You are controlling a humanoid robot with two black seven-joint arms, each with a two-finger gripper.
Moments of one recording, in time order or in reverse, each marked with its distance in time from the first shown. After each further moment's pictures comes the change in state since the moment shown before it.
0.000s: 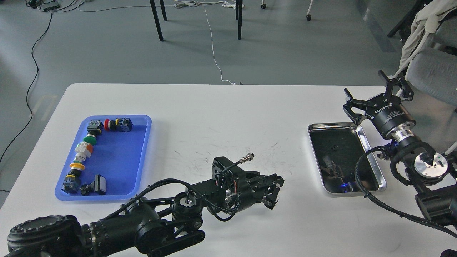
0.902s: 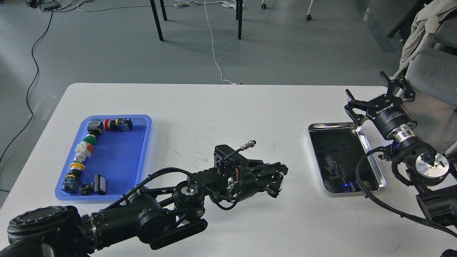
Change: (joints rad) left arm -0.046 0.000 -0.012 -0.020 -0.022 -0.015 -0.006; right arm 0.001 -0.003 0.000 -0.011 0.000 0.000 0.000
